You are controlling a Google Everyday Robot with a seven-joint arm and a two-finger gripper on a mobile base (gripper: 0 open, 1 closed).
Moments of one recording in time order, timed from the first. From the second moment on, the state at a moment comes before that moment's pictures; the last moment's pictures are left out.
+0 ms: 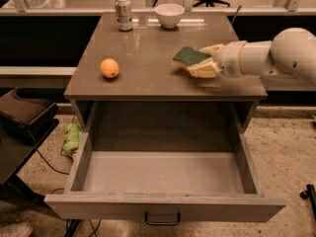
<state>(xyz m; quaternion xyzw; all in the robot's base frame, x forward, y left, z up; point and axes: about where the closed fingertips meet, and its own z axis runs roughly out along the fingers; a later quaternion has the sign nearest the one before) 0.700 -0.142 0.863 -0.44 0.71 0.15 0.53</state>
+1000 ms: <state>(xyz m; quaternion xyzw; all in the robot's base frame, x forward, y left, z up) 0.651 -0.028 0.861 -0.57 0.64 0.25 0.45</state>
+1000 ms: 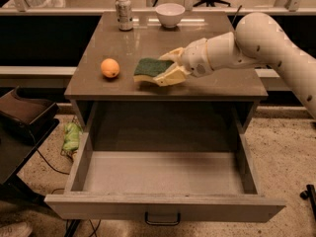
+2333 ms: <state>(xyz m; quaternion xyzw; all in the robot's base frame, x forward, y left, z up) 0.661 0.000 0.853 -0.59 0.63 0.28 0.43</state>
